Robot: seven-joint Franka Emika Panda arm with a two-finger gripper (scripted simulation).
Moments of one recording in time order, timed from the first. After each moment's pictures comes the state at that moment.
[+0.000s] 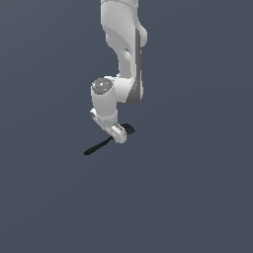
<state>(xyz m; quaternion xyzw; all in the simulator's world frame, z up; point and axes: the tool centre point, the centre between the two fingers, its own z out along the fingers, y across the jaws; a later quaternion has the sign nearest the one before) -0.066 -0.081 0.075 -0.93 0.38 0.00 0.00</state>
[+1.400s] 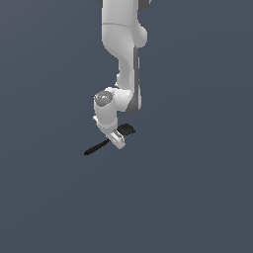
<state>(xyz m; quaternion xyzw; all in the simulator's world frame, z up) -0.076 -0.085 0.017 -0.91 0.41 0.00 0.00</state>
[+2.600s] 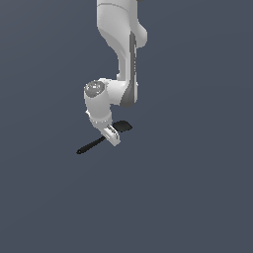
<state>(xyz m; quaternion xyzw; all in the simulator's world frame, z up) -0.064 -0.106 0.068 -0.91 0.41 0.00 0.00</state>
